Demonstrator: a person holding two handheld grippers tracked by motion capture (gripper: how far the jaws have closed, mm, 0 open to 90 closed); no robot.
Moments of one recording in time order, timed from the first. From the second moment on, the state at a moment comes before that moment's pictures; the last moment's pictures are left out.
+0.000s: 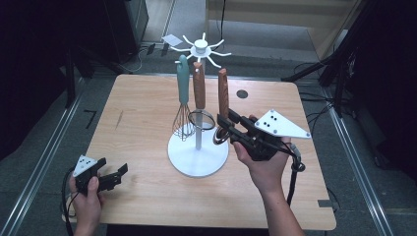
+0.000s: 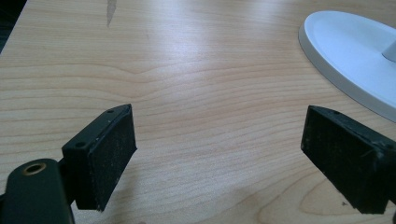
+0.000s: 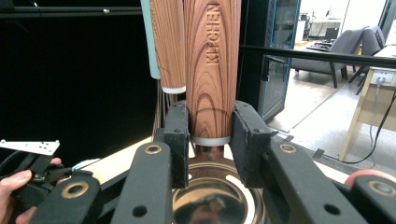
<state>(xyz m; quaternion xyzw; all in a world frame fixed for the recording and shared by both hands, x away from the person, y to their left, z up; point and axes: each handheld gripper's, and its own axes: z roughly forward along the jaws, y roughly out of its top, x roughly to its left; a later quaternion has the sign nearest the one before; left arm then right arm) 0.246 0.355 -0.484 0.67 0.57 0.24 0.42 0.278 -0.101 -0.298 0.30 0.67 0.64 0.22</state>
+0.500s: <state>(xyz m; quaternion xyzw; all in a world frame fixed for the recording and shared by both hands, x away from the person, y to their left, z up) 0.246 0.355 -0.484 0.67 0.57 0.24 0.42 0.279 -0.098 -0.287 0.30 0.67 0.64 0.23</state>
